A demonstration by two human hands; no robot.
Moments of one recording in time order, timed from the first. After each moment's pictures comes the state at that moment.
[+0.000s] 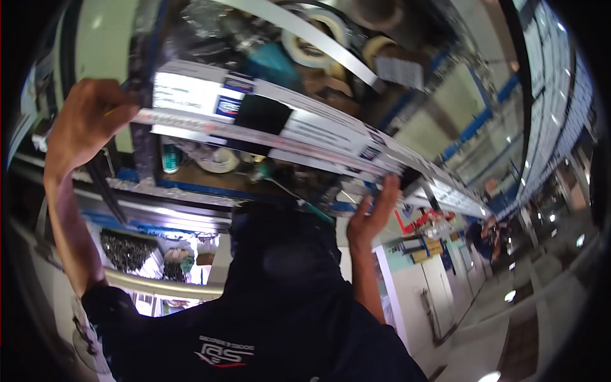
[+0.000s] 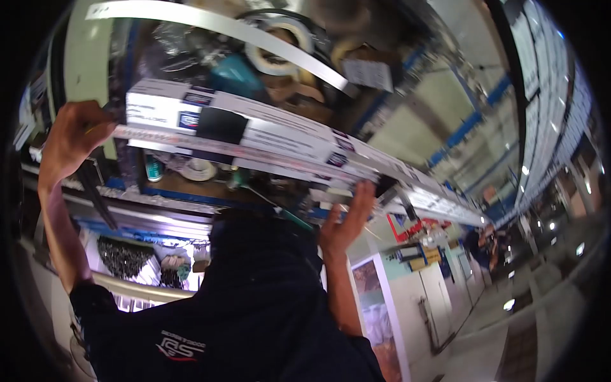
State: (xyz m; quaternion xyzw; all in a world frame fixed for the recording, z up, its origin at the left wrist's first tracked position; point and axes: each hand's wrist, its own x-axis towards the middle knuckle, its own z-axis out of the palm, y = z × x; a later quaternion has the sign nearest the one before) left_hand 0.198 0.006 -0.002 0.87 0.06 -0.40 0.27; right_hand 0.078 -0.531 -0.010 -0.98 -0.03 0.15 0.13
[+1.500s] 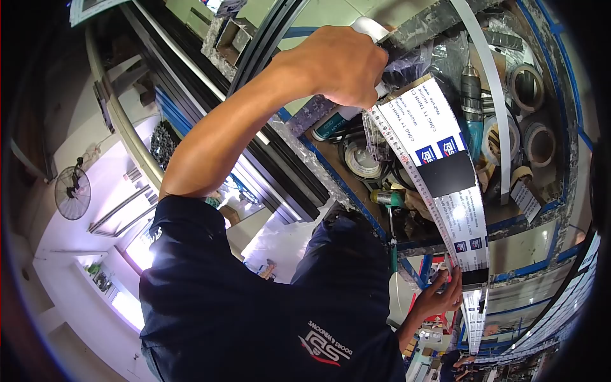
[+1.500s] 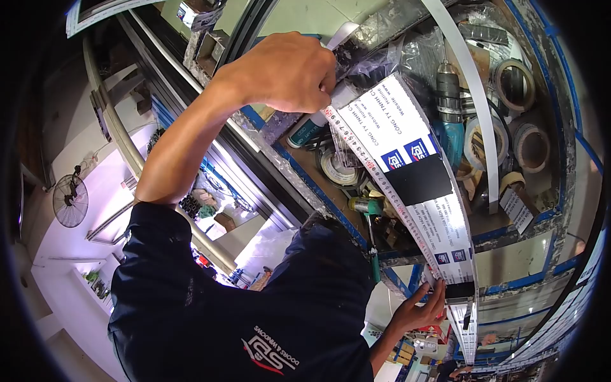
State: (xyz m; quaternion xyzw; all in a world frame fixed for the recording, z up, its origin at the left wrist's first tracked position) left_hand 0.151 -0.001 -0.009 0.89 0.11 -0.40 0.21; right_hand 0.081 -0.566 0.007 -0.97 -0.14 0.18 -0.06
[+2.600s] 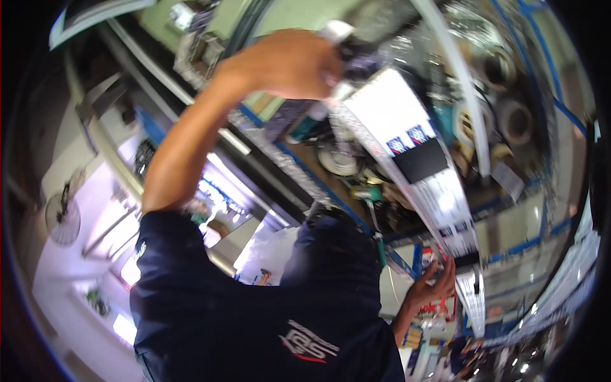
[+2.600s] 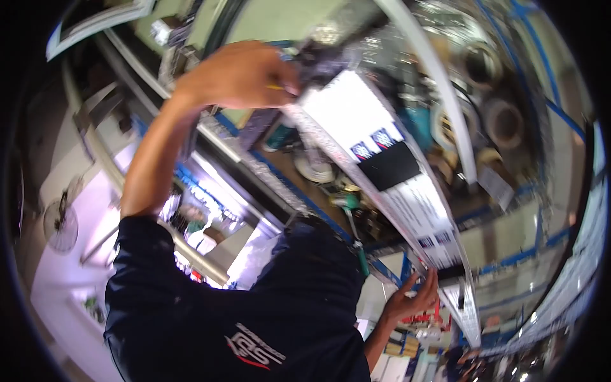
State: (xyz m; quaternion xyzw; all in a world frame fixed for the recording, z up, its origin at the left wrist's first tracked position) left_hand 0.144 0.018 -0.008 0.86 0.08 -0.43 0.25; right_hand 0.079 -0.565 0.010 -0.98 -0.15 0.13 0.01
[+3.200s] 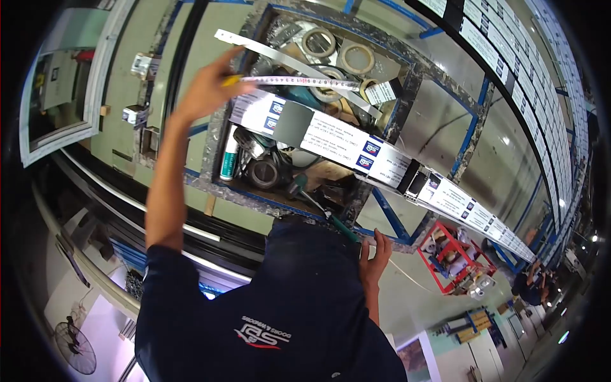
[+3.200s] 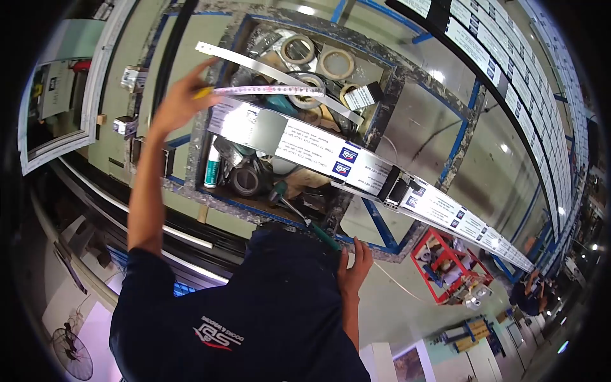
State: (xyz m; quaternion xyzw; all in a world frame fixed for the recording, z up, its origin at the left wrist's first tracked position) left_hand 0.175 -0.060 0.045 0.89 0.11 -0.14 0.43; right_hand -0.081 -0.600 0.016 -0.95 0.04 0.13 0.27
